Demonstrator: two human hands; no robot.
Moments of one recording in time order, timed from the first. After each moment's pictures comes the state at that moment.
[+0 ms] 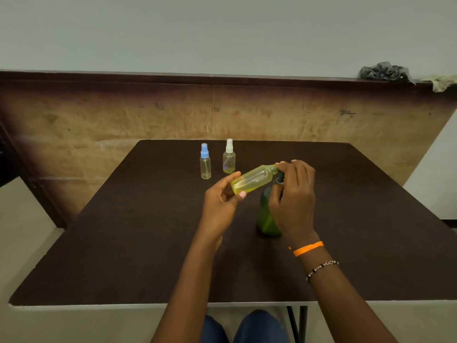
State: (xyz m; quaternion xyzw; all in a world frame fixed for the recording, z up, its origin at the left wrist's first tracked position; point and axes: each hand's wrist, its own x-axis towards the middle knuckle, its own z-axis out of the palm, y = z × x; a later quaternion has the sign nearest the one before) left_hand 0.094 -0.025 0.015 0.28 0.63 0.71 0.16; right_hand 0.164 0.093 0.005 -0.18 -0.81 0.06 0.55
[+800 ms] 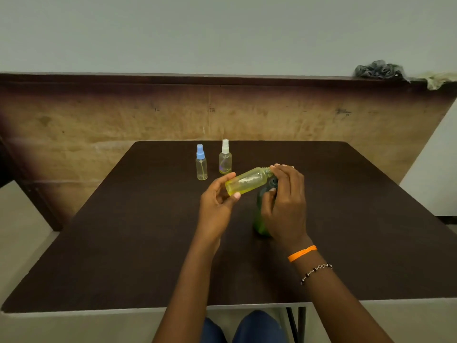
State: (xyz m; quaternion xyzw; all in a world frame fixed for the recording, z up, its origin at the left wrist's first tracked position) left_hand 0.092 -0.019 0.005 0.27 0.61 0.73 0.15; right_hand 0.166 0.089 -0.001 -0.17 -0.83 0.10 0.53
